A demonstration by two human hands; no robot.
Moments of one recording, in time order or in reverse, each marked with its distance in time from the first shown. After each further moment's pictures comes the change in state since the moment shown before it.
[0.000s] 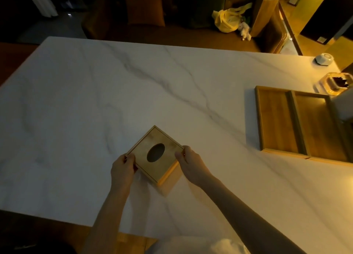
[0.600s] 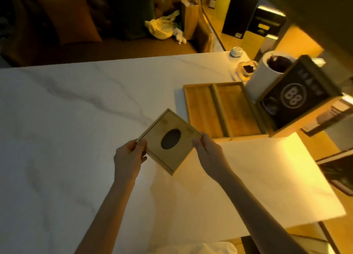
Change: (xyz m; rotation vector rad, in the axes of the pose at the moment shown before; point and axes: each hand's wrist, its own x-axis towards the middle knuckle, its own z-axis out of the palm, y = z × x) left_hand -0.101 0.063 0.169 0.066 -0.338 0.298; right_hand -0.100 0.092 -0.169 0.206 0.532 0.003
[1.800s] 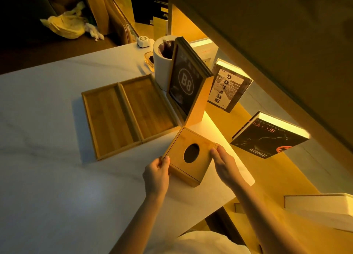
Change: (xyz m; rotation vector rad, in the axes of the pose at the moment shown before) left_hand -0.093 -0.030 0.294 0.235 -0.344 -0.035; right_hand -0.054 0.195 -0.213 0.173 0.269 0.362
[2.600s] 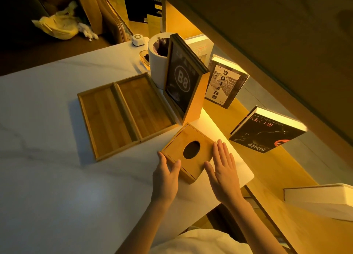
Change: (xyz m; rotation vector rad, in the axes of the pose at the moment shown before) left_hand -0.016 0.001 0.005 0.217 -0.168 0.173; right_hand -0.026 0.034 0.018 -0.583 0.114 -0.118
